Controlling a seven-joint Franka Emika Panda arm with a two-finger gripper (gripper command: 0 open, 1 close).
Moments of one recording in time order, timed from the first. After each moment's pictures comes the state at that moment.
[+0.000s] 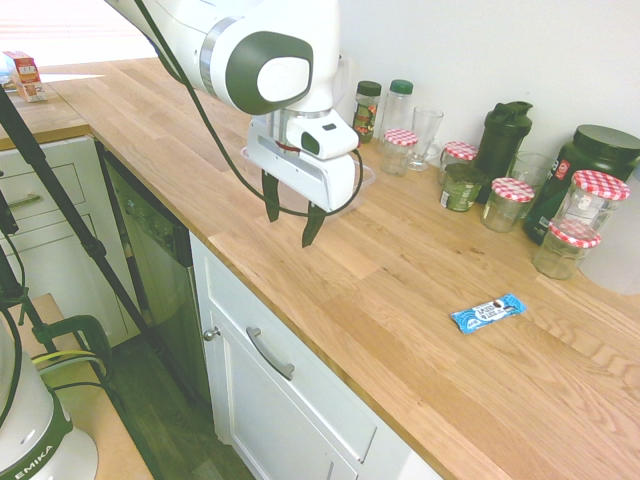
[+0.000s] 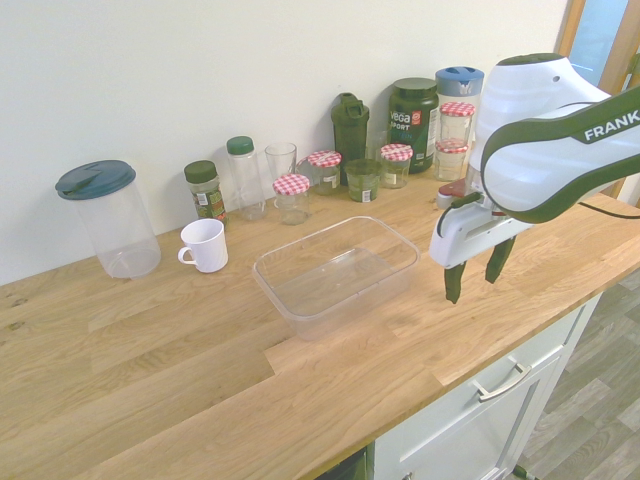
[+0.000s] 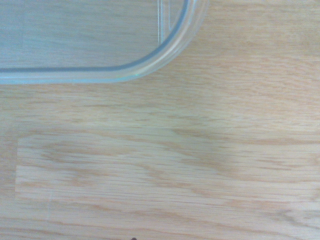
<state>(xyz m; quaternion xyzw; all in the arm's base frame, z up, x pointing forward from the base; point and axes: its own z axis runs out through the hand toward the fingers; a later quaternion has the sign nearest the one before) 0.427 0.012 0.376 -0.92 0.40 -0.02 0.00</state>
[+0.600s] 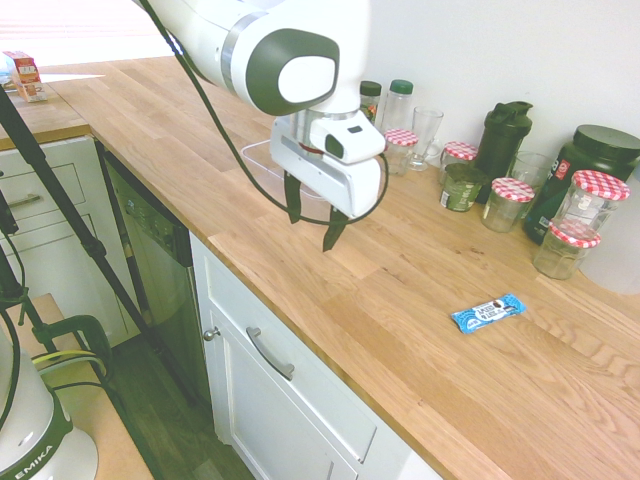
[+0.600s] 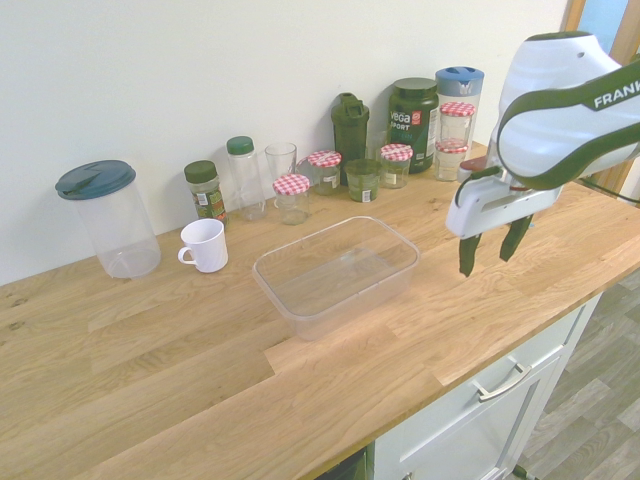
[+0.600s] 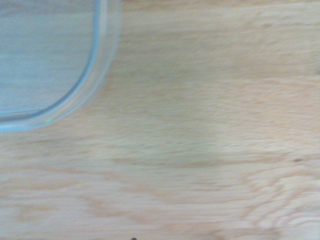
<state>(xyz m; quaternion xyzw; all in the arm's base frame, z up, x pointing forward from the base) 0.440 -0.058 0.402 -0.90 0.44 -0.03 0.02</state>
